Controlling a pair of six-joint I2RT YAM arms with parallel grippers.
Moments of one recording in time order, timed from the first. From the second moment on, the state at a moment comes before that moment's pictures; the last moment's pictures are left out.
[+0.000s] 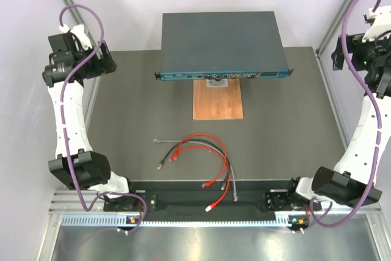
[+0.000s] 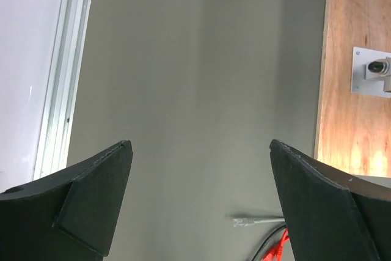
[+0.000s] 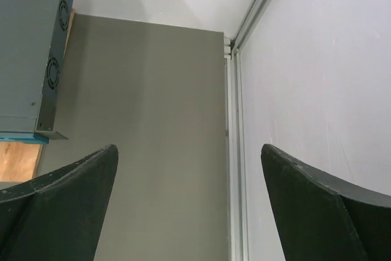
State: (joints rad) left arm 0.27 1.49 1.78 -0.89 0.24 -0.08; right arm -0.45 1.33 1.83 -0.86 -0.39 -0.33
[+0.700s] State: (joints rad) left arm 0.28 0.97 1.30 -1.24 0.53 0.90; right arm -0.44 1.08 1.60 -1.11 -0.53 -0.54
